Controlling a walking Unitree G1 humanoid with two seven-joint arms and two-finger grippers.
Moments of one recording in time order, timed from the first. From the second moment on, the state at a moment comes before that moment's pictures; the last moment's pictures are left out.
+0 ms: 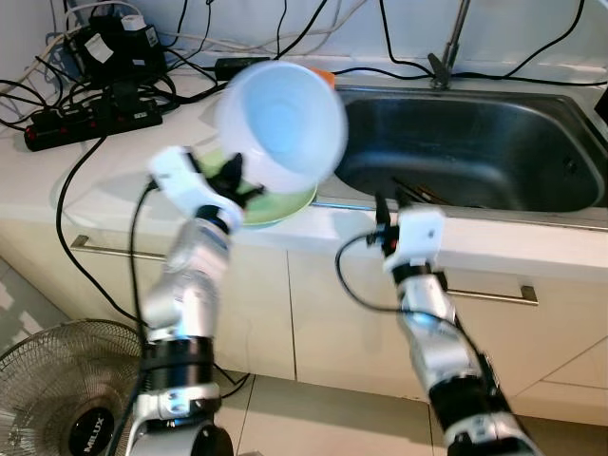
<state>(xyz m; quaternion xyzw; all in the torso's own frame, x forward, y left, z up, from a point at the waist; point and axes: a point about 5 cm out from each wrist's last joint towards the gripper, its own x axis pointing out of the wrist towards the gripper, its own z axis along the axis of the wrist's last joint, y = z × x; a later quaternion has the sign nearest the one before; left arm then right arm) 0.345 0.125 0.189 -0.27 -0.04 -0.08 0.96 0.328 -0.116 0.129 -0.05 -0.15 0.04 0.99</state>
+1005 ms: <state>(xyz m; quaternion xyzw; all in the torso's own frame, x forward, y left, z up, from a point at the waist) 0.342 0.117 0.186 -0.22 -0.06 -0.10 0.97 0.328 -0.091 0.164 0.03 -0.18 0.16 0.97</state>
